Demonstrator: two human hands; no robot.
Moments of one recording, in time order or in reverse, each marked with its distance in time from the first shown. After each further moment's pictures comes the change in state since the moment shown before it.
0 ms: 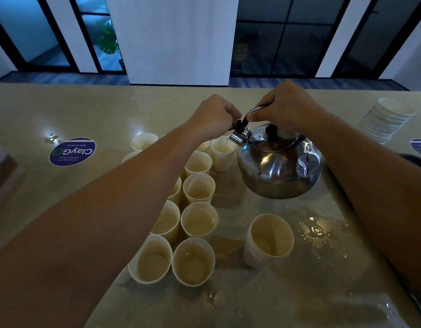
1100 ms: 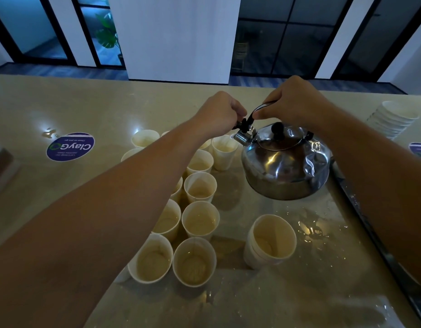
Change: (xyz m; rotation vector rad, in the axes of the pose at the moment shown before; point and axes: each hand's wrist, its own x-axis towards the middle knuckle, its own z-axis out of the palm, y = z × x) left_hand 0.002 0.004 0.000 -0.026 -0.031 -0.032; right_hand -0.003 -0.009 -0.009 -0.018 -0.018 0.021
